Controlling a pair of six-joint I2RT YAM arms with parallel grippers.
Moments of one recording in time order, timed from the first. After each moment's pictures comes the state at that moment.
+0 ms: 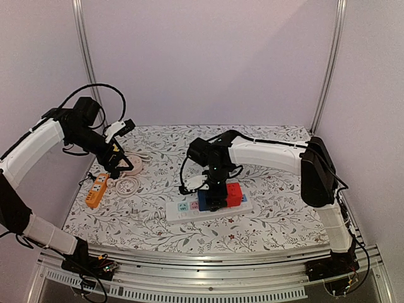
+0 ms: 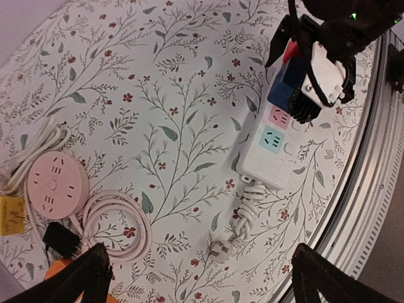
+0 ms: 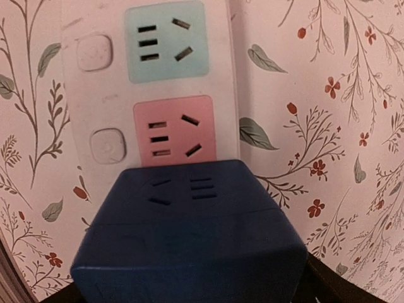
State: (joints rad) left arm -0.20 1.35 1.31 -1.07 0.51 0.59; right arm 0.97 2.27 2.00 -1.11 -0.01 -0.68
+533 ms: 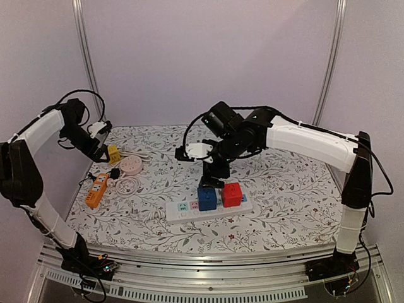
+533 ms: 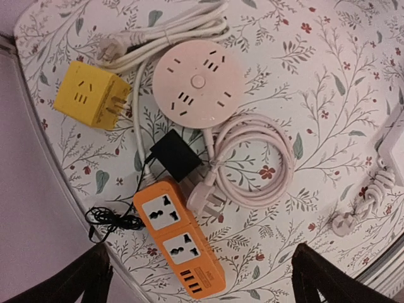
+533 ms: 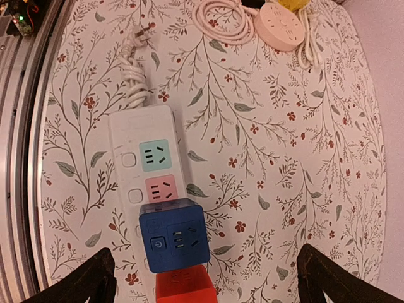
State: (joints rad) left arm 0.08 1.58 1.44 -1.07 0.25 0.63; right arm 0.98 2.00 1.88 -0.91 -0.10 -0.62
